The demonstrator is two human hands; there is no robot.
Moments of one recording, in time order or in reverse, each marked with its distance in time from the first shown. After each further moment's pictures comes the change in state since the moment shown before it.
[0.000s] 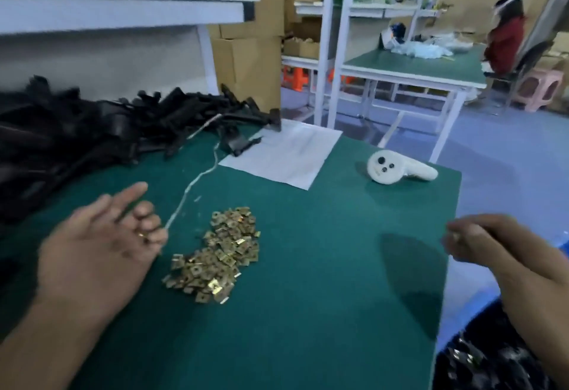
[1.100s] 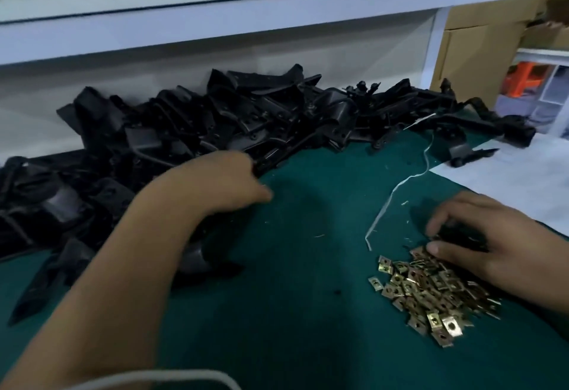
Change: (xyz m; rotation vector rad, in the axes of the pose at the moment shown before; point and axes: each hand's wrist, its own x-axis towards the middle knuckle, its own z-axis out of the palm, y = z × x) left_hand -0.102 0.108 0.115 2.635 0.857 -0.097; right_hand 0.065 -0.079 0.271 -0.284 -0.947 -0.732
